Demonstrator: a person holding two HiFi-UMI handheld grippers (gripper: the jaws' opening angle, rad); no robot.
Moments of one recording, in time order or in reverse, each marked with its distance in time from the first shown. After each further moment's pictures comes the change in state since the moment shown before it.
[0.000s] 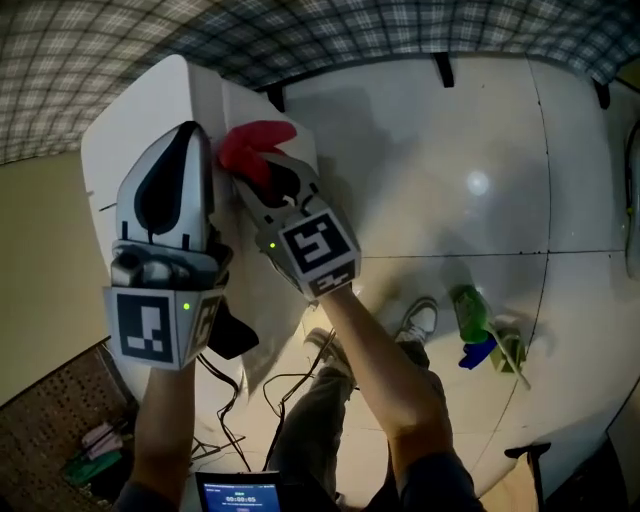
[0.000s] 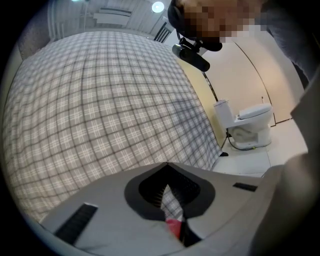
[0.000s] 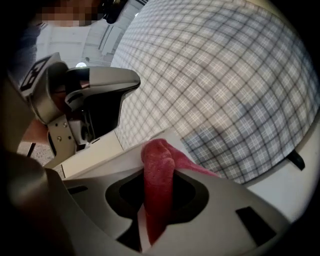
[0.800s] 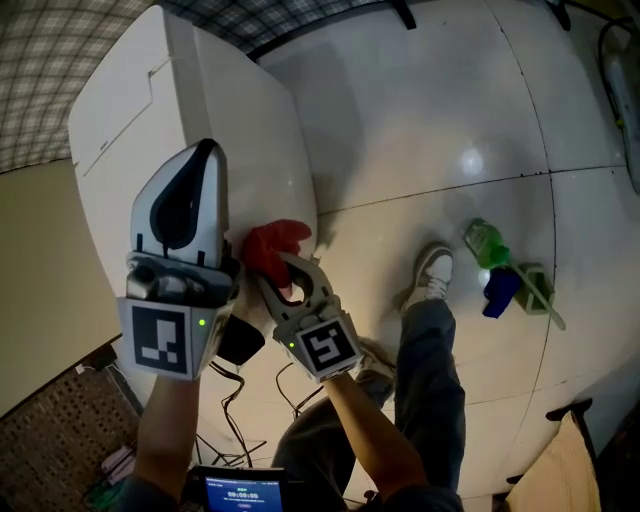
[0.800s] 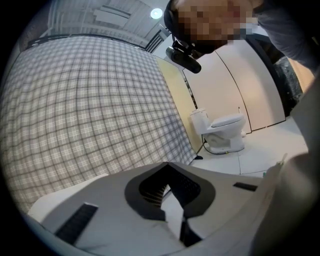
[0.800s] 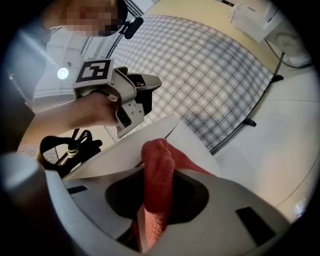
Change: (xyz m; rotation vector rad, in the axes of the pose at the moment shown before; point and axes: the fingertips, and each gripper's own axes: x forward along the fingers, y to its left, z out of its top) left arm -0.129 -0.108 -0.010 -0.003 -0.063 -0.163; right arm -0.183 0.158 -0.140 0.207 -0.017 -0.196
